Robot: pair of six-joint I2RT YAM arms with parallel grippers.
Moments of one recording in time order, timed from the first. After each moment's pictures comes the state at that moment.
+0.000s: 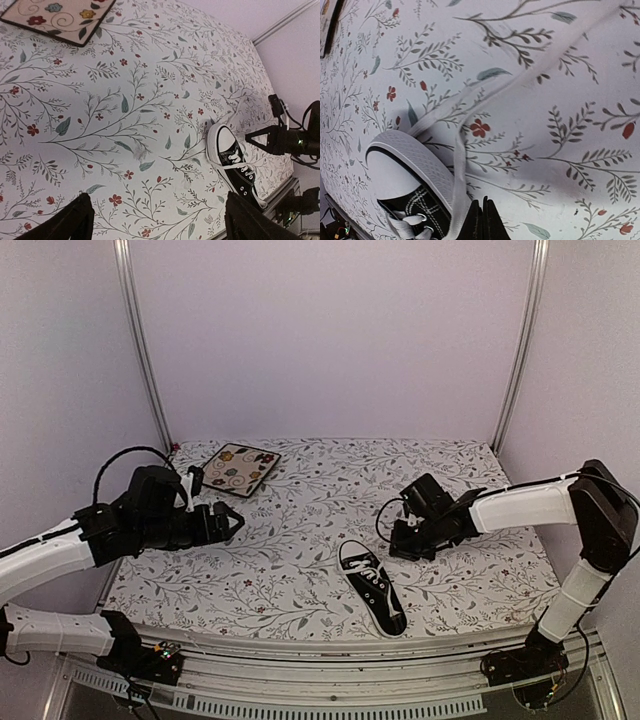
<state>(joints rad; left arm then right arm) -0.70 0.94 0.71 -0.41 -0.08 -0.71 0.73 1.69 0.94 -0.27 -0.07 0.86</state>
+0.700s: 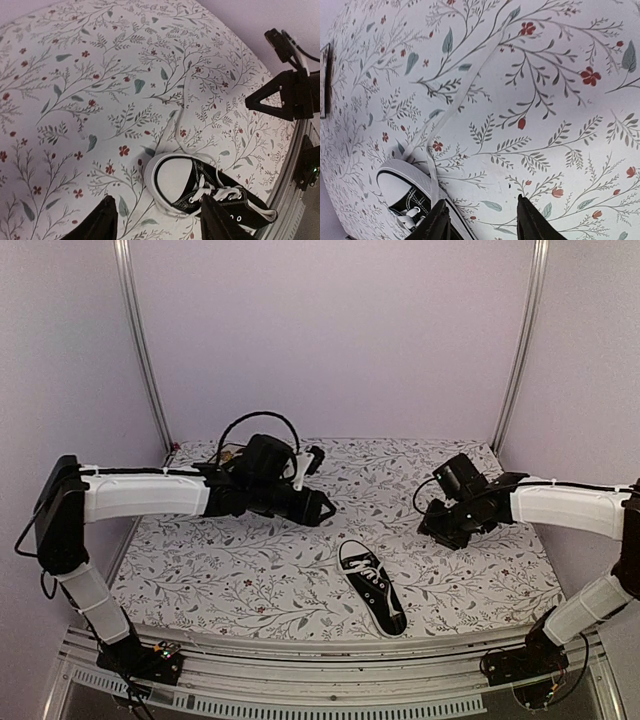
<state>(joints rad) -0.82 1.64 1.12 -0.13 0.12 -0.34 0.65 1.47 0.93 -0.52 0.10 1.03</state>
